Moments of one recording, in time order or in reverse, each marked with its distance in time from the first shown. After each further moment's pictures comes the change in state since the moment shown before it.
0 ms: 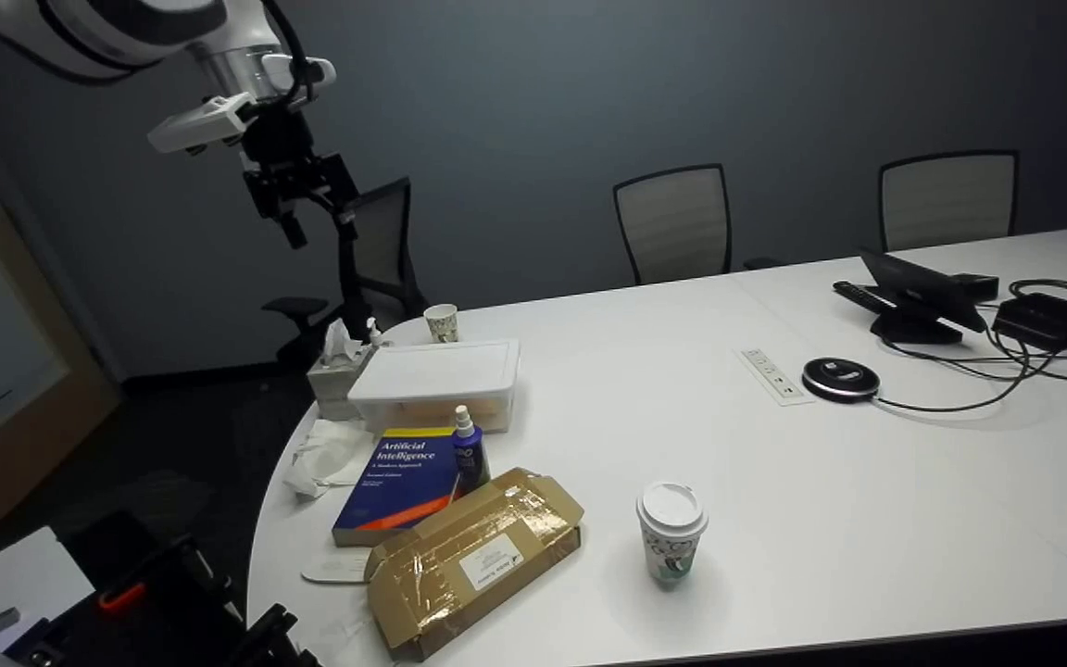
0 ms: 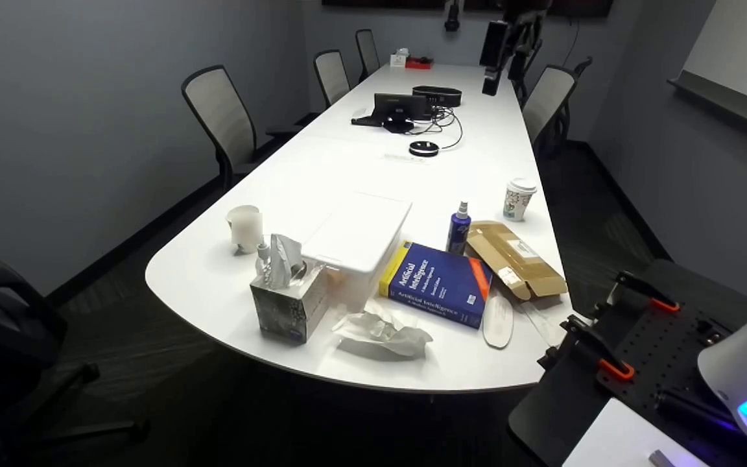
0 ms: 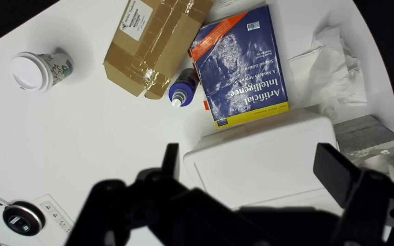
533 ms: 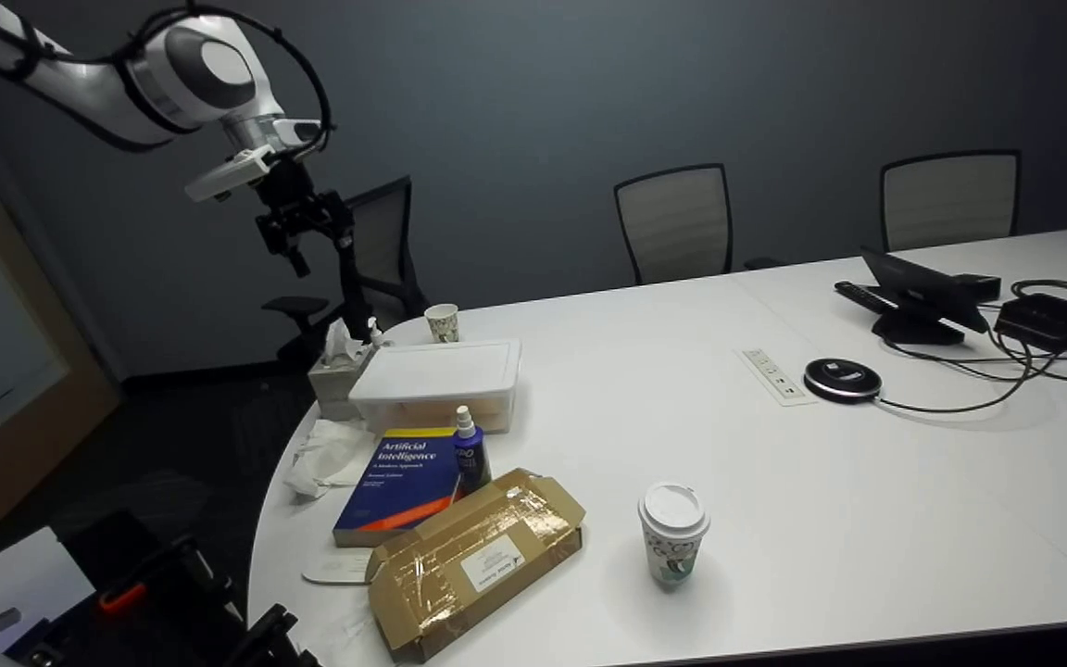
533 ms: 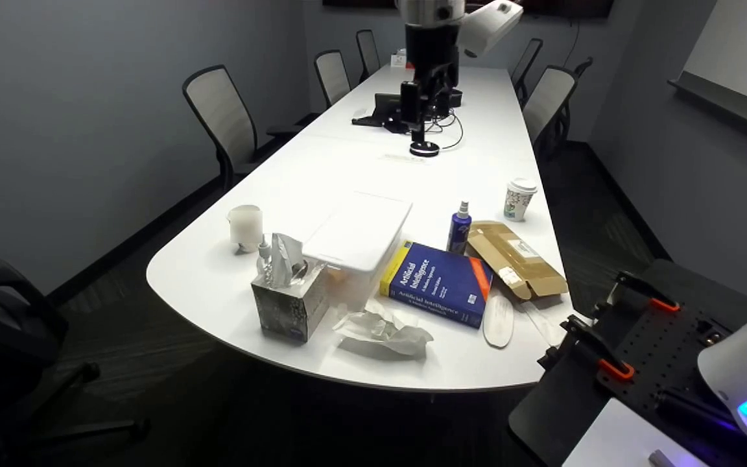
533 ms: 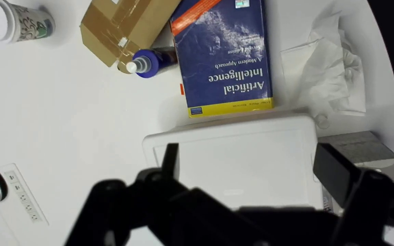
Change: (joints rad) arm 0.107 0.351 0.130 0.224 -0.196 -0.001 0.223
